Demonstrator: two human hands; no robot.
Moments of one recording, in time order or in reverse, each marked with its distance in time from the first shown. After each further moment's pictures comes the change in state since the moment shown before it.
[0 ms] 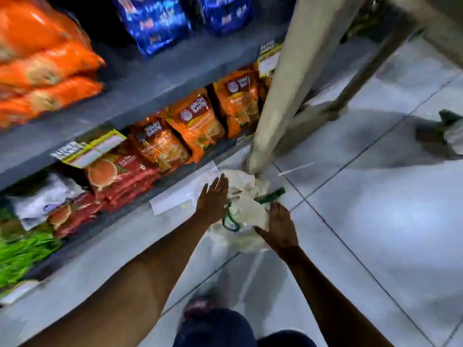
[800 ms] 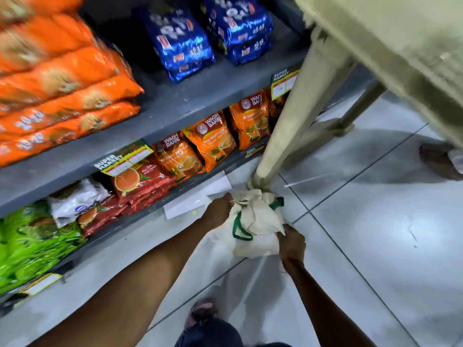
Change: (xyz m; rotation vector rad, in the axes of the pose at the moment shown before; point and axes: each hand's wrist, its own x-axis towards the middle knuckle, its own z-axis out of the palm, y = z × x) left_hand -0.023 -0.008 -0.036 -0.639 -0.033 -0.161; right_hand -0.020 -0.024 -0.035 0.338 0.021 0.397
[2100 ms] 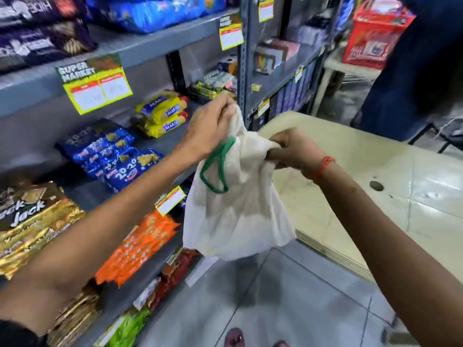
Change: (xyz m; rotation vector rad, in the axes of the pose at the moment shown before) left_hand -0.397 0.479 -0.530 0.014 0.555 0.901; right_hand -0.327 -0.412 -0.575 0.259 0.061 -0.559
